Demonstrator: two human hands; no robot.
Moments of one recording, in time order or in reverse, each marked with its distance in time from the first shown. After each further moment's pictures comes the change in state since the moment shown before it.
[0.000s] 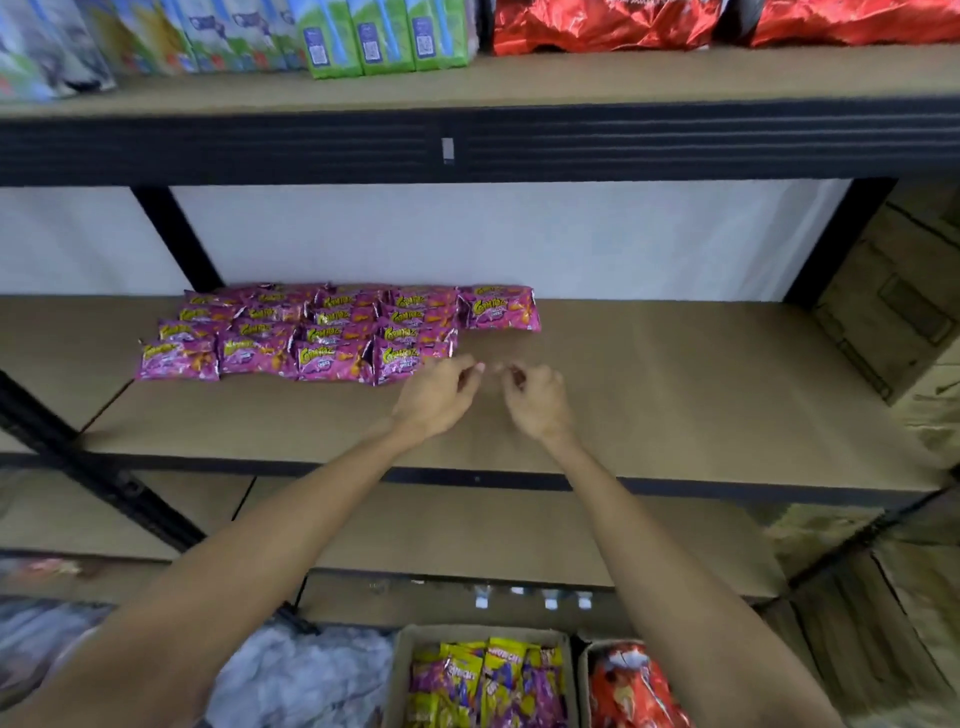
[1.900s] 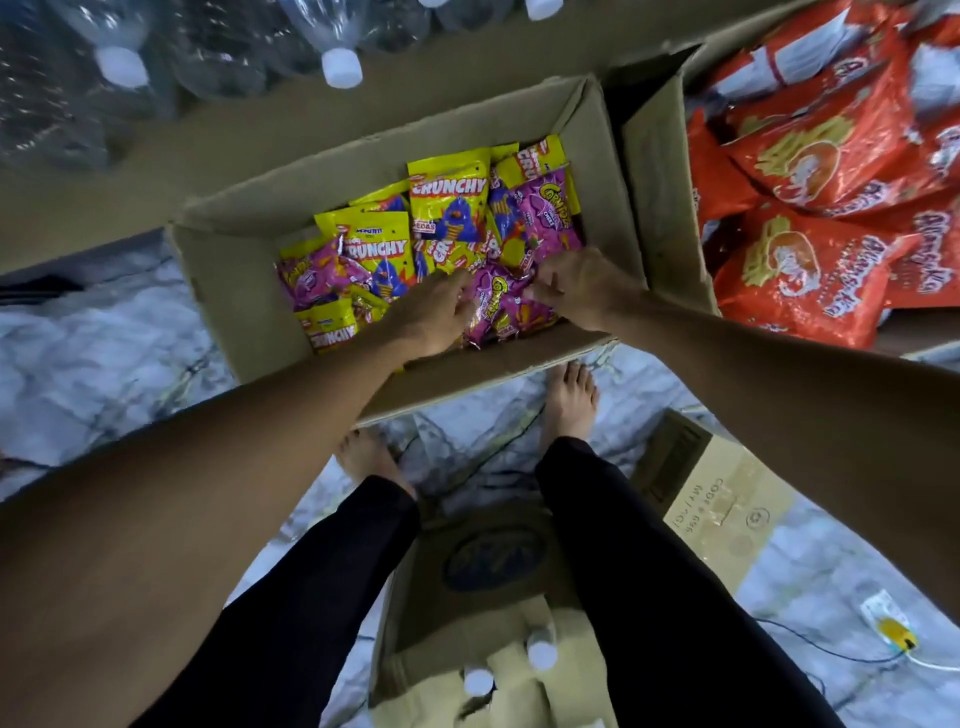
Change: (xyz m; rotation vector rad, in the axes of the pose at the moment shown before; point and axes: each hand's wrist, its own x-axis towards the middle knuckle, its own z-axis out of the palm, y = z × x) left_hand -0.380 -0.282 0.734 -0.114 -1.144 -0.123; right_hand -0.379 0.646 0.396 -0.318 -0.844 0.518
